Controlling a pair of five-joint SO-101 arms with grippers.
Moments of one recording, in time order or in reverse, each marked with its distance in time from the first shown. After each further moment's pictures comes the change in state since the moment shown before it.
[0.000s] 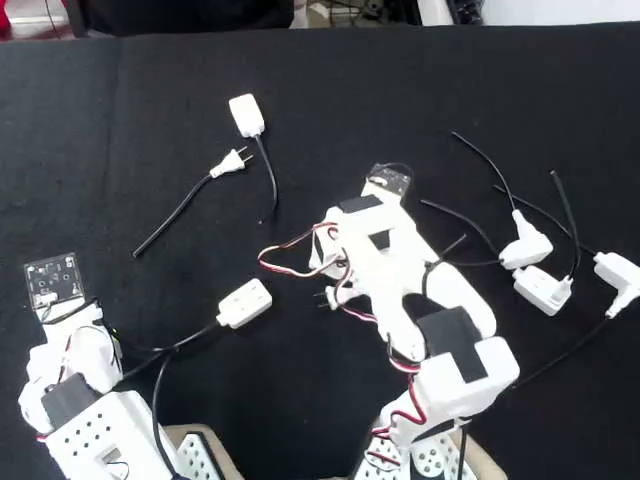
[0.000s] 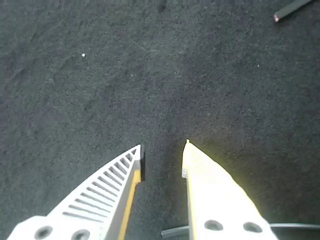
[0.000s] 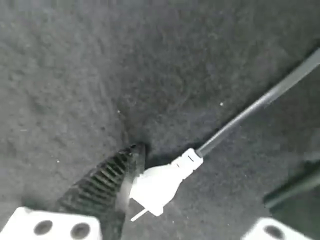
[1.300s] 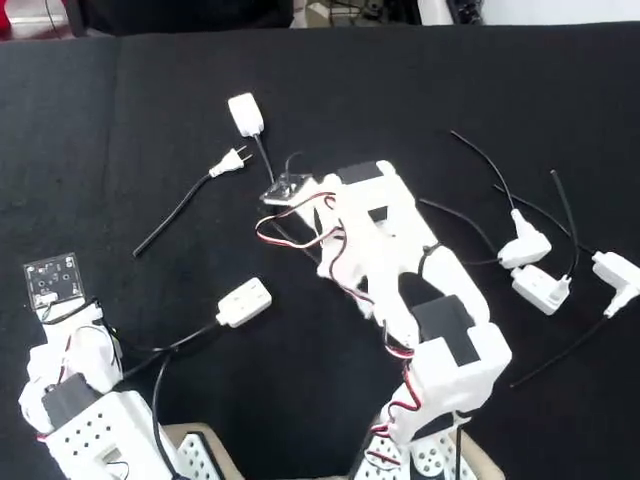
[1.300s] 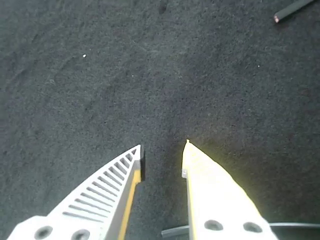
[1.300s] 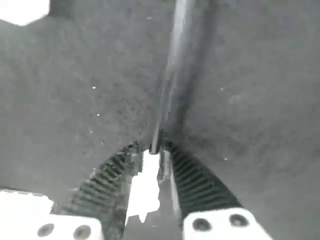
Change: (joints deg) left arm 0.0 0.0 0.1 -0.1 0.0; right arm 0.5 2.3 -14.6 20.0 87.0
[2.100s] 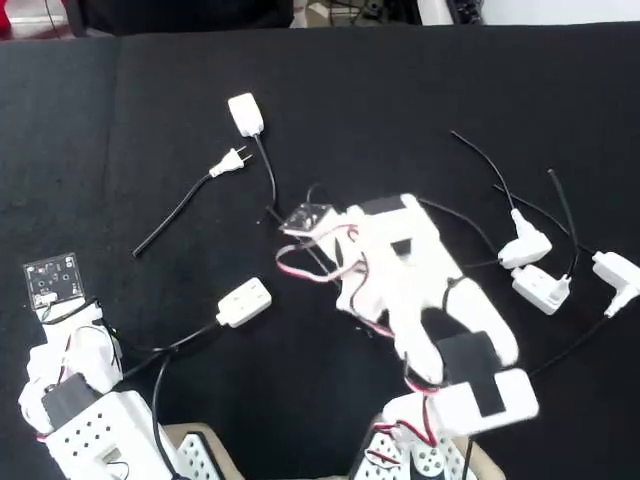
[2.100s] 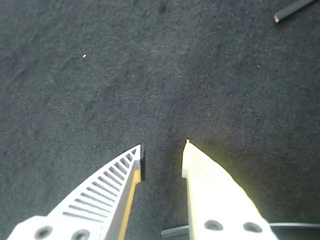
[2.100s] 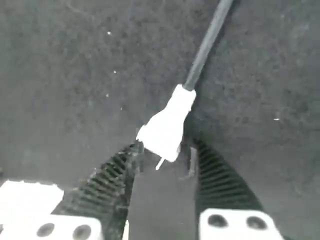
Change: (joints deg) left arm 0.0 0.0 0.0 0.0 0.0; right arm 3.0 -14.3 23.5 -8.9 -1.1
